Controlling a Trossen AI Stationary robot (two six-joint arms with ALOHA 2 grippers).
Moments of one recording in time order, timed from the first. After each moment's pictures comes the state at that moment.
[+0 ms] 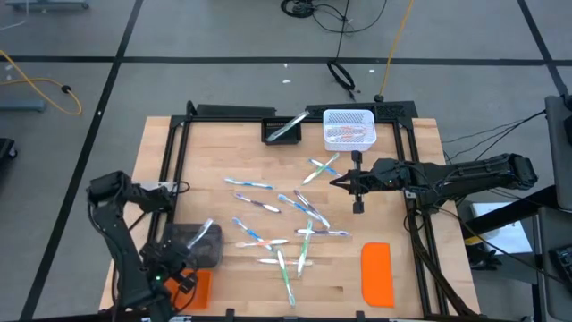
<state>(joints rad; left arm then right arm) -1.16 1.74 1.32 -1.54 -0.16 -2.08 0.01 0.93 0.60 -0.05 0.10 -0.26</state>
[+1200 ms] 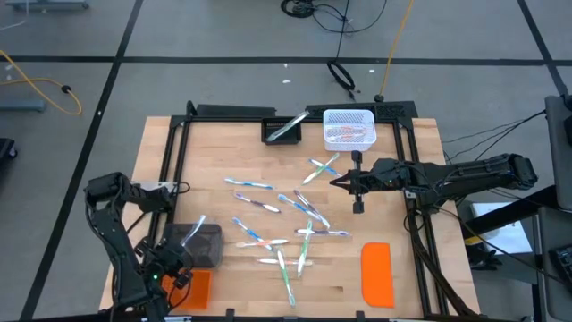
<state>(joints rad) -1.21 1.74 1.21 -1.52 -0.09 -2.12 0.01 0.93 0.60 -0.05 0.10 -0.25</state>
